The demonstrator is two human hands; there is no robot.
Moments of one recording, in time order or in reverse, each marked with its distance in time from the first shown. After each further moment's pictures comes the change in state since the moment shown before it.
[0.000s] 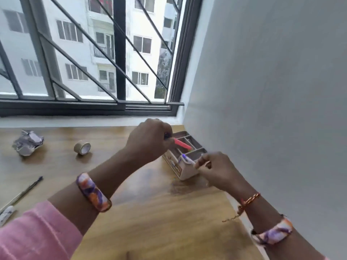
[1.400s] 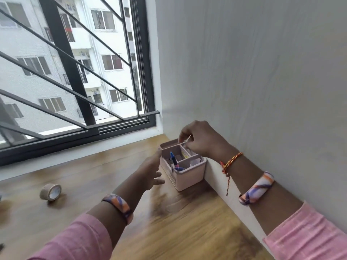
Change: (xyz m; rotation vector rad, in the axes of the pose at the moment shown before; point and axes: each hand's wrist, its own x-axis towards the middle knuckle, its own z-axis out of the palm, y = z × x) left_hand 0.061 -0.001 0.117 -0.994 -0.456 -0.841; right_hand 0.065 0.004 -0.046 -0.150 0.142 -0.119
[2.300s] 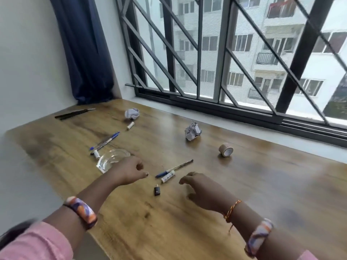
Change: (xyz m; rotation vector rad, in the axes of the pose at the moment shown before) left_hand -0.244 -0.154 -0.283 0.729 0.913 -0.281; right_hand -0.039 -0.209 0.242 -0.007 -0.785 -1.024
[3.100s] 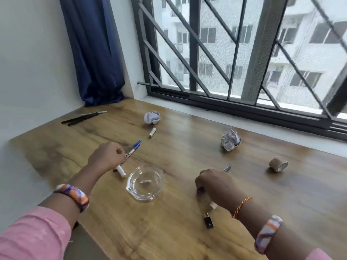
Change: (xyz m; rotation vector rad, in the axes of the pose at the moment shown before) left_hand 0.110 -0.152 -0.090 0.030 0.292 -0.195; right_hand 0.128 -0.055 0.001 -0.347 0.029 0.054
